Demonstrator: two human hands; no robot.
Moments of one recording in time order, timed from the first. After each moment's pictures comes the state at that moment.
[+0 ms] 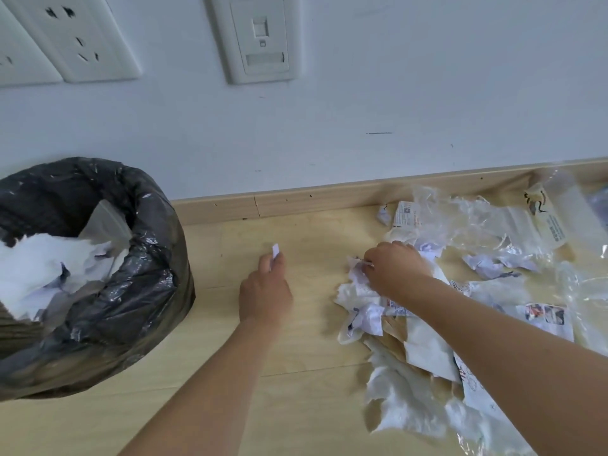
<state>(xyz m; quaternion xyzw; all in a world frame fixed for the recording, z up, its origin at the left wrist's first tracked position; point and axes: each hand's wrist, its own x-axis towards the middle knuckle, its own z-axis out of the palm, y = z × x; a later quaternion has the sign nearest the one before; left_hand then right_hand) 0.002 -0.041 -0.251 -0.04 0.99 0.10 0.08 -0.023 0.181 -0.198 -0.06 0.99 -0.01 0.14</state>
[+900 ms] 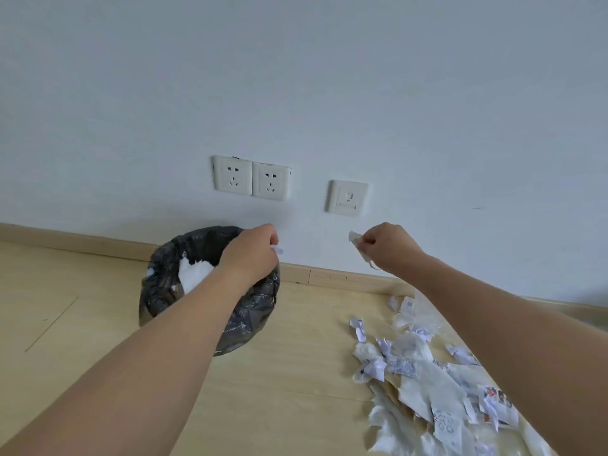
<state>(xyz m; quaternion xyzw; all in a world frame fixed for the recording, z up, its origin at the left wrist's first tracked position) 0.051 -0.167 0.036 -0.05 0.96 0.27 -0.06 0.011 0.083 0.078 -0.07 0.97 -0.21 0.04</state>
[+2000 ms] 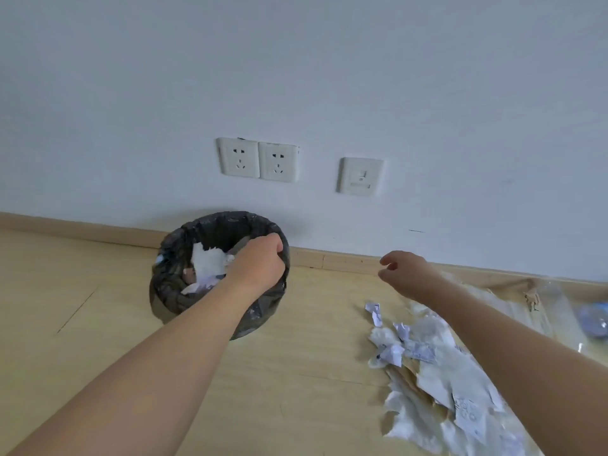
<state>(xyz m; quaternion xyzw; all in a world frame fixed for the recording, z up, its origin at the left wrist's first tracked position) 0.073 -0.160 0.005 -0.09 0.97 0.23 -0.03 0.027 0.107 0.005 -0.02 0.96 -0.25 0.13</state>
